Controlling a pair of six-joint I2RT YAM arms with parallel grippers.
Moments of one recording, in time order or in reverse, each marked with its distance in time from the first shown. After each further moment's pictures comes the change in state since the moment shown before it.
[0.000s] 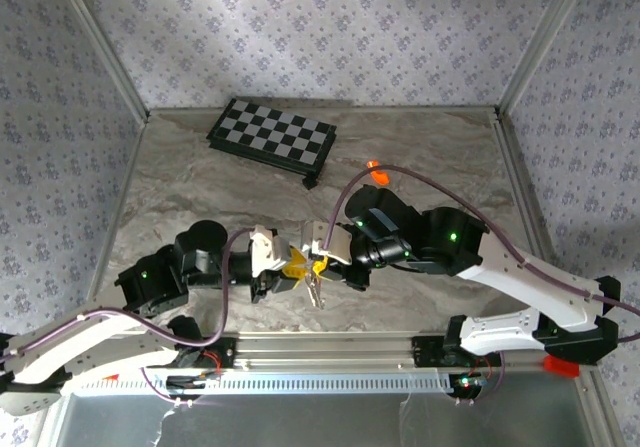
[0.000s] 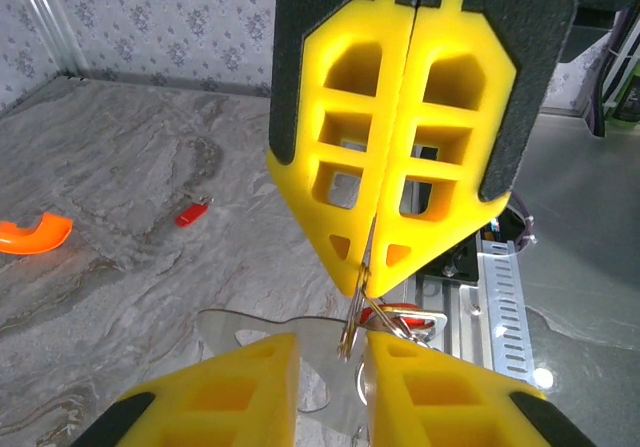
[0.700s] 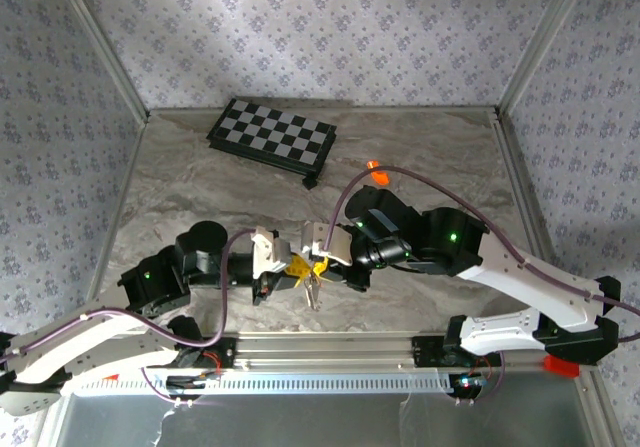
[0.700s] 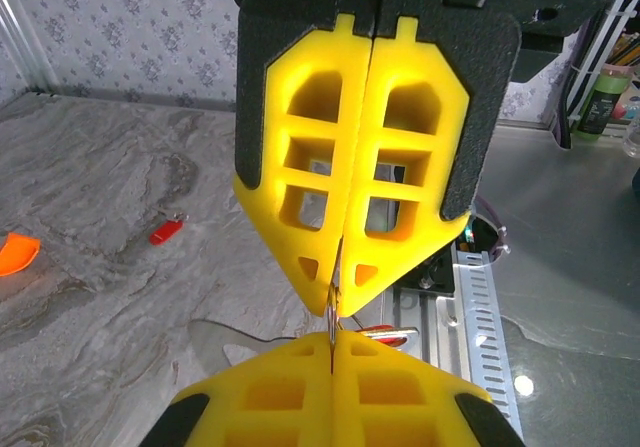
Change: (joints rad) left arm 0.000 -0.007 -0.027 0.057 0.058 -0.019; right arm 0.002 -0.002 -0.005 -0.003 -0.003 -0.001
